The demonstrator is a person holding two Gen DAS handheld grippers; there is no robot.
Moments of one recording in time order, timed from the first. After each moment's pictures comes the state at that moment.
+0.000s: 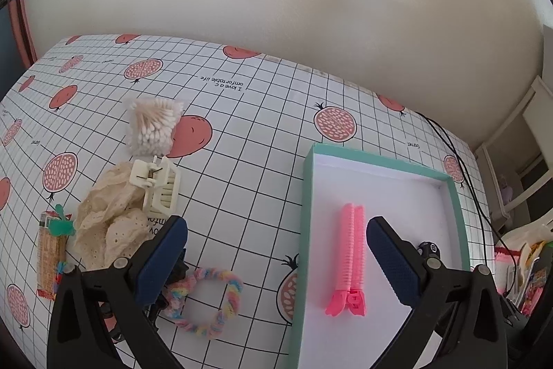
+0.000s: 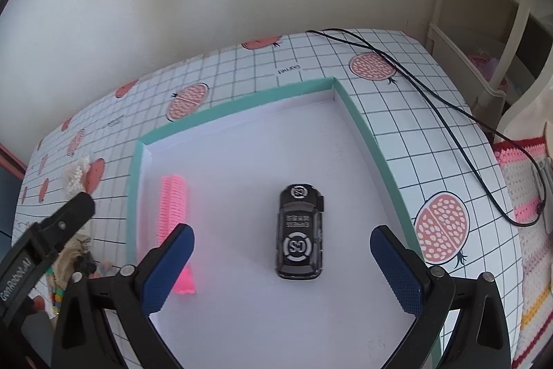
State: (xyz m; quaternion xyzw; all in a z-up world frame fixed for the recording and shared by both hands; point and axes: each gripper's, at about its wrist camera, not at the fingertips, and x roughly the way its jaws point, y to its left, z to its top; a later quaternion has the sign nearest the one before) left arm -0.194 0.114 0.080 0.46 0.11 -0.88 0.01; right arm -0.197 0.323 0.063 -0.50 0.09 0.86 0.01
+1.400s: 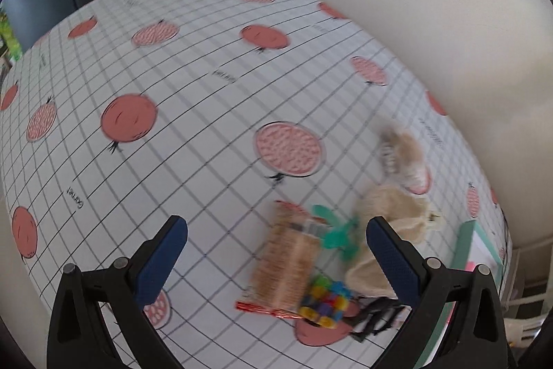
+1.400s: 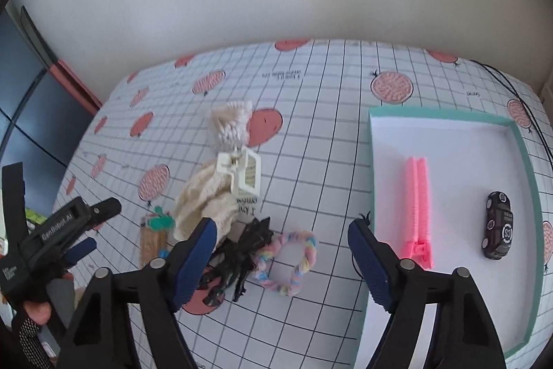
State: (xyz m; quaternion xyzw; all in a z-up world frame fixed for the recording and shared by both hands) left arm -0.134 -0.135 0.072 0.50 0.26 -0.80 0.20; right arm -0.174 0.143 0.086 -0.52 0.04 0.84 -0.17
